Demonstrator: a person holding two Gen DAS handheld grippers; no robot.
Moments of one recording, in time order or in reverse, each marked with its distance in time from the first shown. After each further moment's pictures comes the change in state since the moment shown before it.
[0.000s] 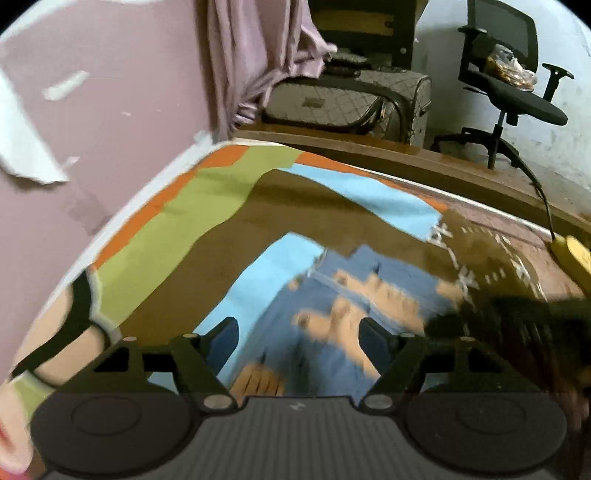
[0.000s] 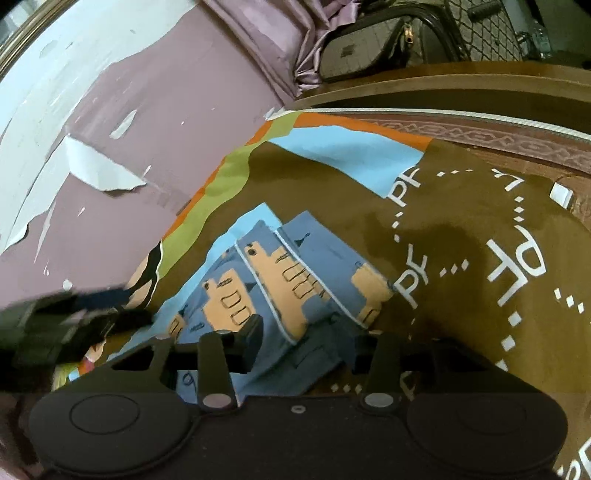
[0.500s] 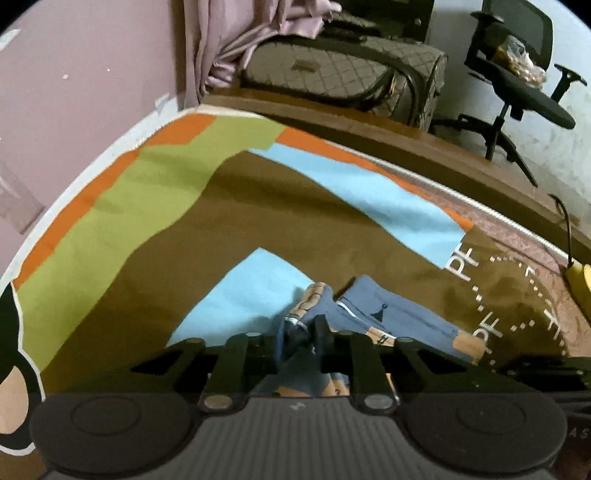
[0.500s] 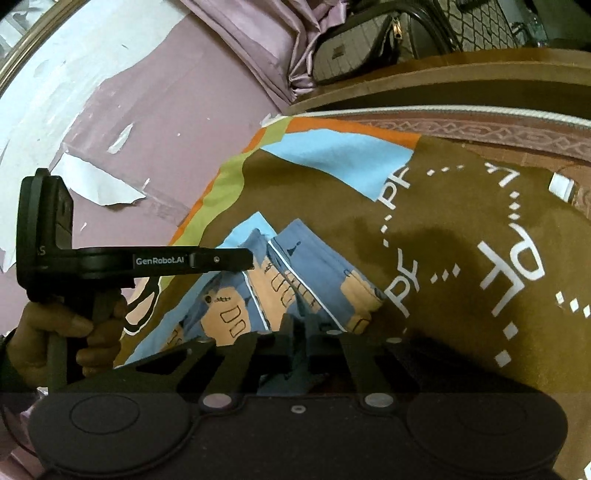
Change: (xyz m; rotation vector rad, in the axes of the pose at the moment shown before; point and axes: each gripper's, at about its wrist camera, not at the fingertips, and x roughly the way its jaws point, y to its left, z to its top) left arm 0.075 -0.002 0.032 -0.055 0.089 -0.070; right arm 0.000 -0.007 0.000 0.022 -0.025 0.025
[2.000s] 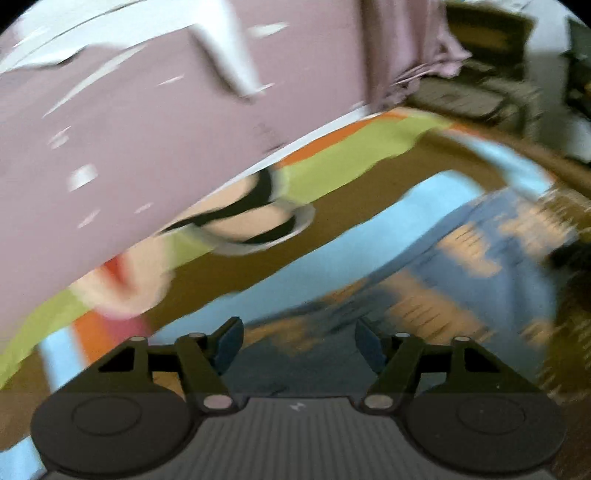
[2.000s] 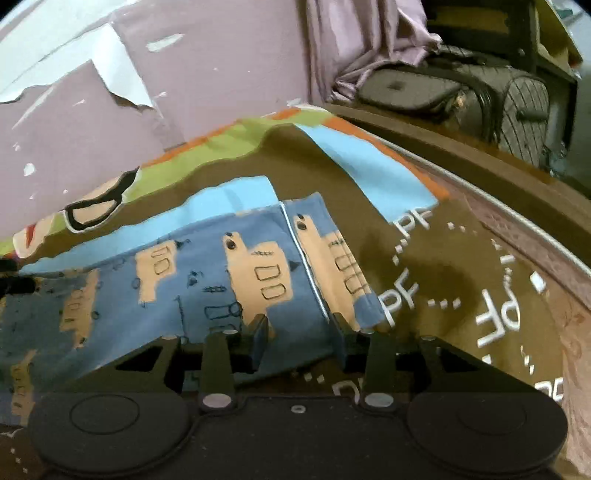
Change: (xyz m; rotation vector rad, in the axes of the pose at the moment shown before) left arm -0.156 0.070 -0.185 -0.174 -0.126 0.440; right arm 0.007 0.054 -0.032 -0.457 -0.003 -0.297
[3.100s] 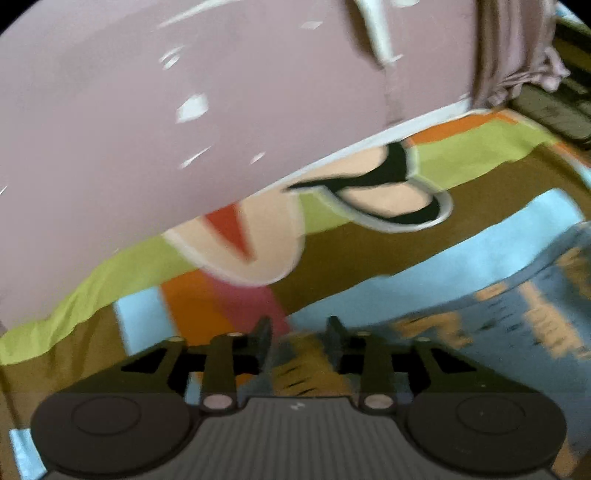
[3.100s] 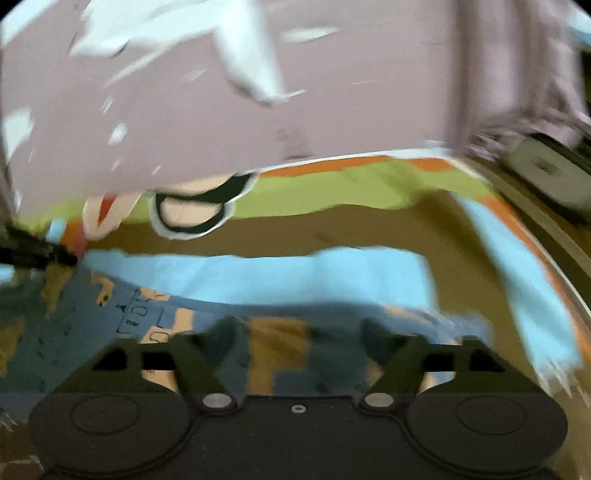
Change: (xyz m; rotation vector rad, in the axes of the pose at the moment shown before) left arm 0.021 0.081 0.007 -0.161 0.082 0.081; right arm 0.009 0.052 0.054 -0.187 -0.022 0.252
